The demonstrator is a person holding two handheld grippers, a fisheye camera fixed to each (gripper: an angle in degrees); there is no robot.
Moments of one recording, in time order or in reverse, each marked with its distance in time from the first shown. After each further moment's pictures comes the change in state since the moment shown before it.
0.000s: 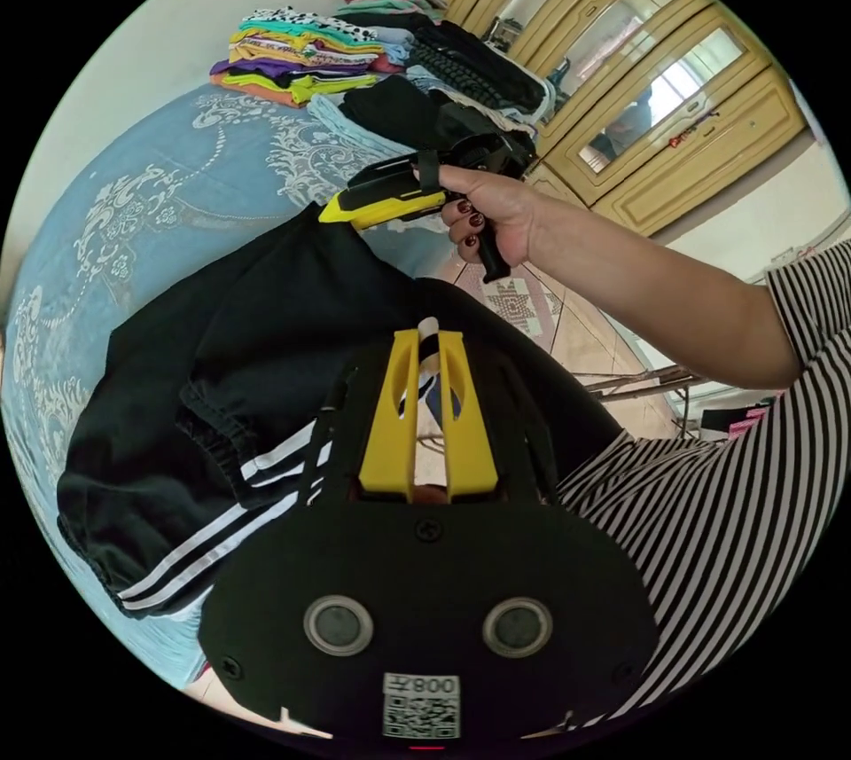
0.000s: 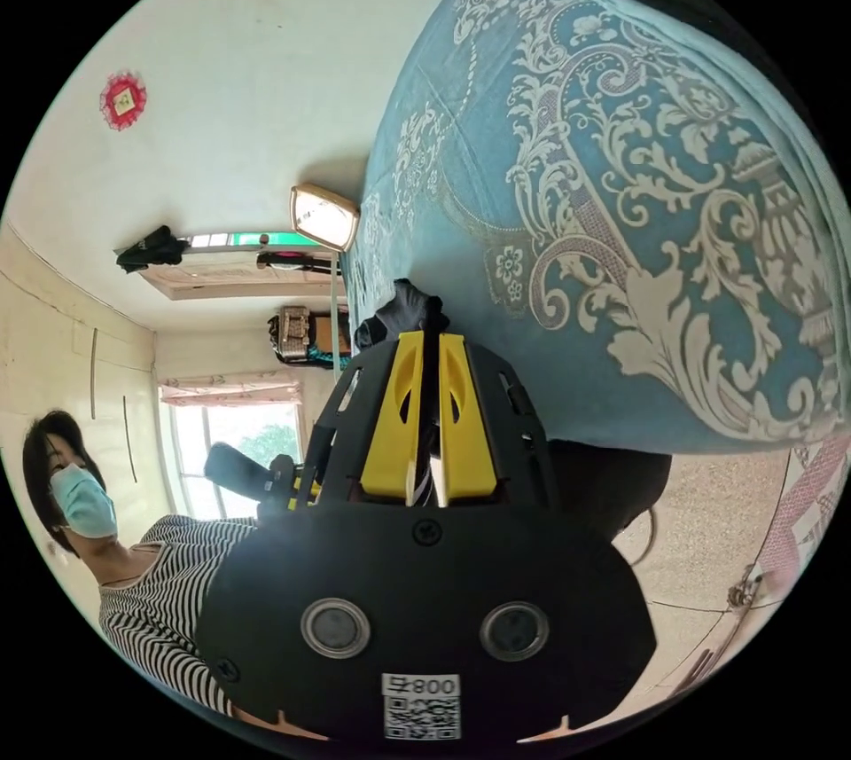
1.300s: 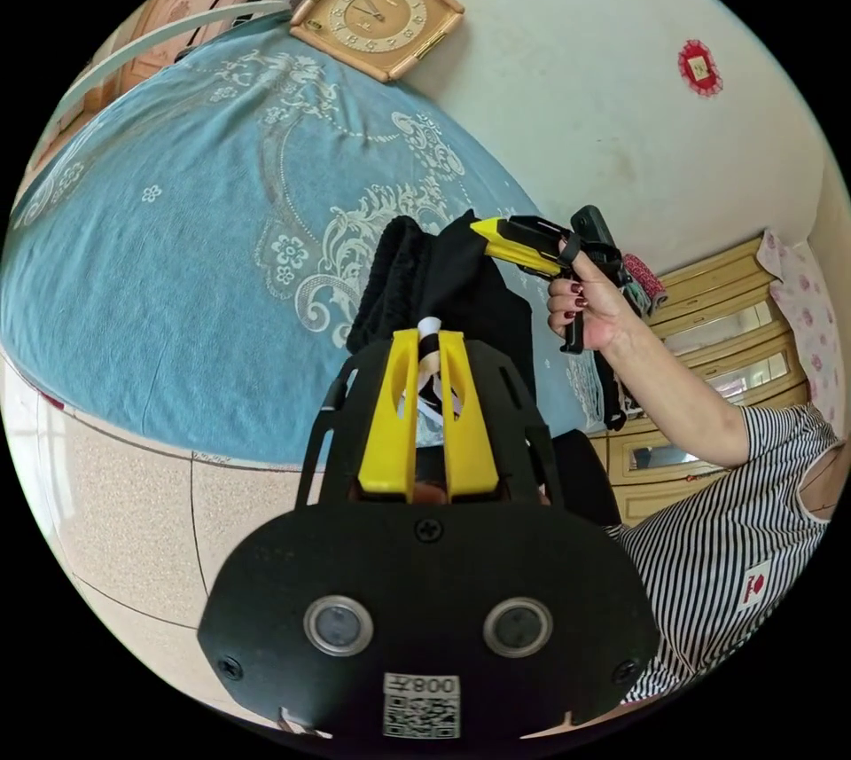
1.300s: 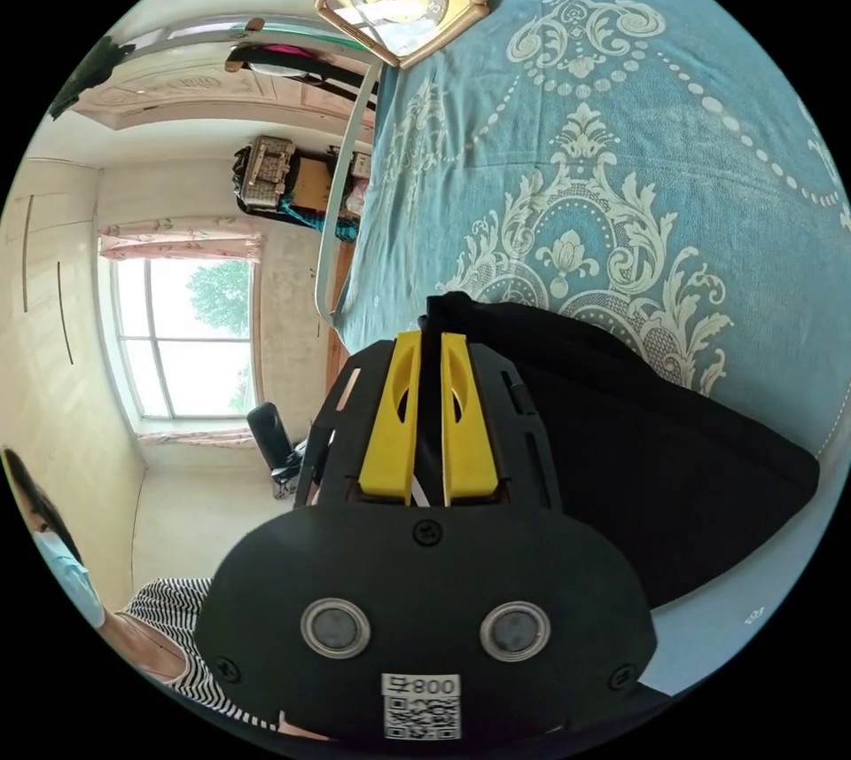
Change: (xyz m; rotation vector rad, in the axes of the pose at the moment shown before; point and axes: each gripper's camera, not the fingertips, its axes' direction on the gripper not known) left arm -0.396 0.610 -0.173 0.560 -0.037 -0.935; right arm -0.139 -0.070 0.576 -0.486 0.152 -0.315
